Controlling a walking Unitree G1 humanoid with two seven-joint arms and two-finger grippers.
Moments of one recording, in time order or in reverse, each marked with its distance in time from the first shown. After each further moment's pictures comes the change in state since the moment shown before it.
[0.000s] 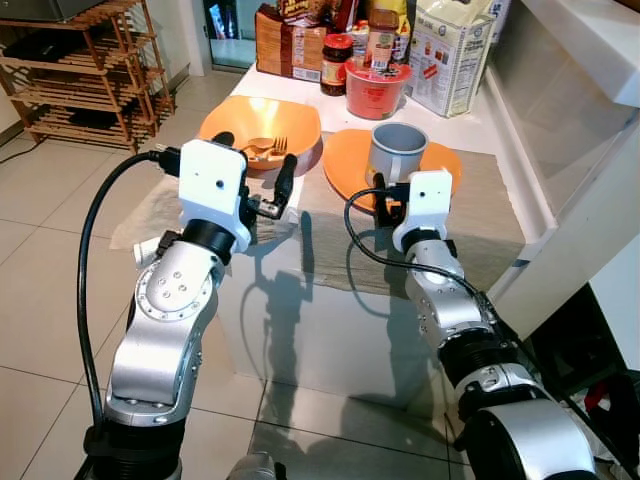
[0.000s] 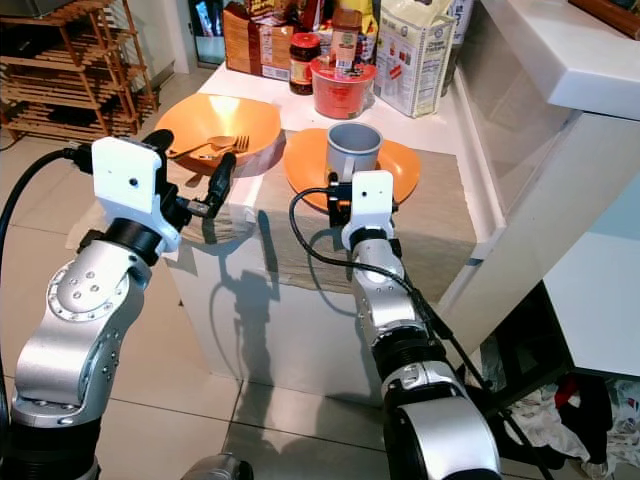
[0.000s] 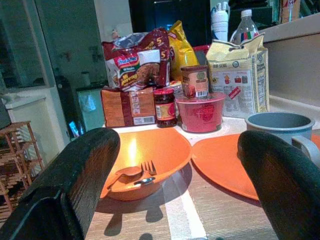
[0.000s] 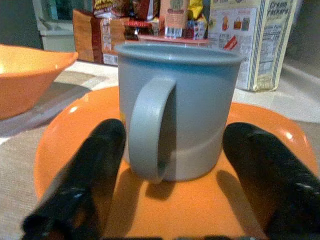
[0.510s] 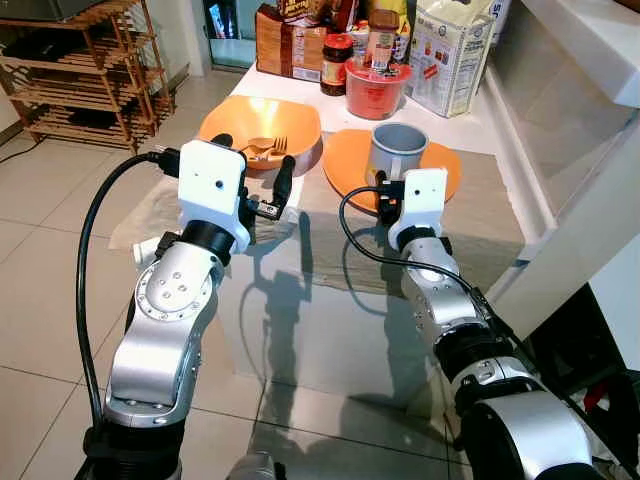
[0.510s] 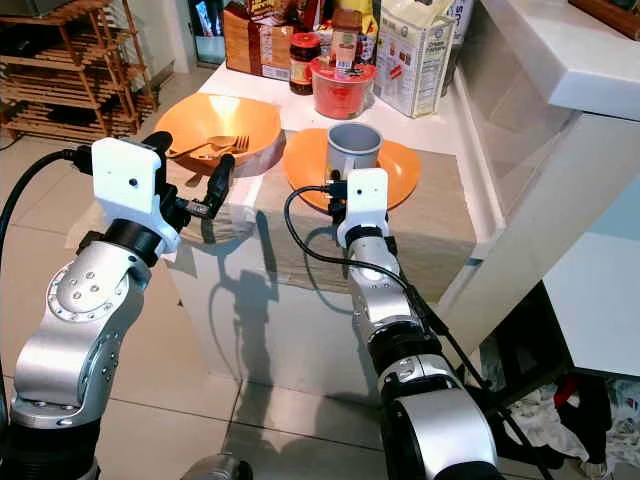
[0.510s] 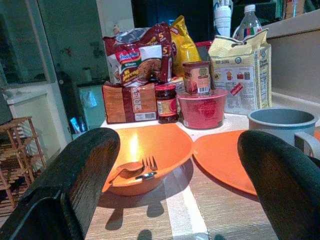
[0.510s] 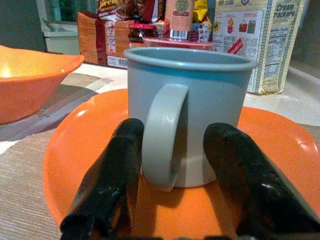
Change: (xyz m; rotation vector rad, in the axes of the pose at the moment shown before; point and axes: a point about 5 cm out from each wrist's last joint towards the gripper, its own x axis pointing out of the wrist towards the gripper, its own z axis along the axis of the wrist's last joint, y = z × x) left arm -0.001 0.000 -0.002 -0.003 0.020 0.008; right arm 0.004 0.004 0.003 0.002 -0.012 0.011
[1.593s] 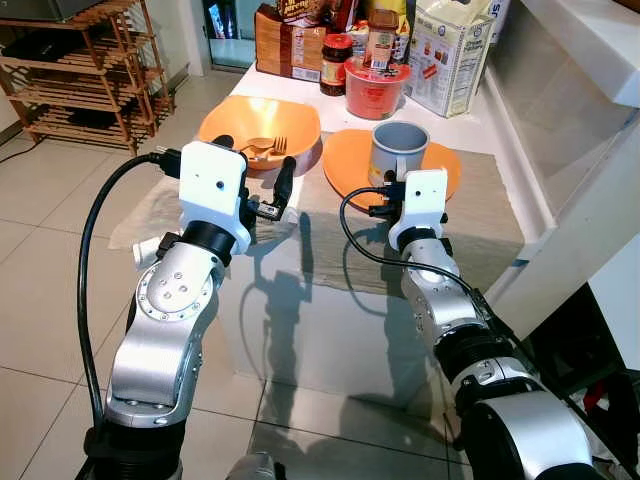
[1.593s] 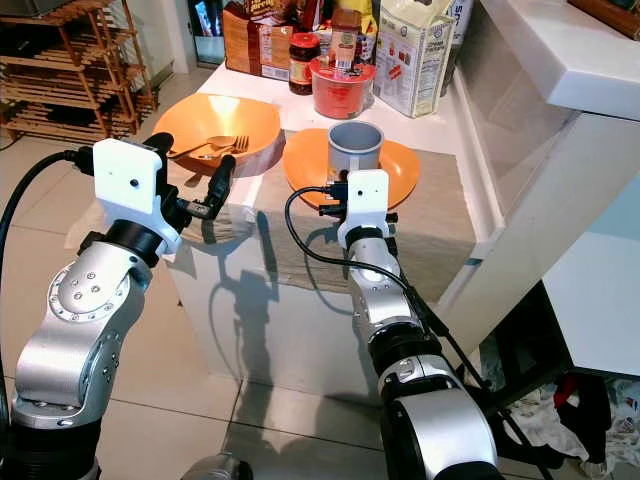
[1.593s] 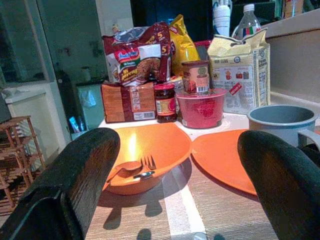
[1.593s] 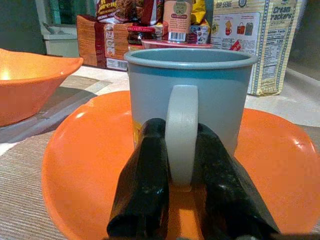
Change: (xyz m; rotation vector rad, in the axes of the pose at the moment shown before) left arm 0.001 -0.001 -0.001 -0.003 0.003 -0.002; right arm 0.000 -0.001 0.000 -0.001 -0.013 -0.002
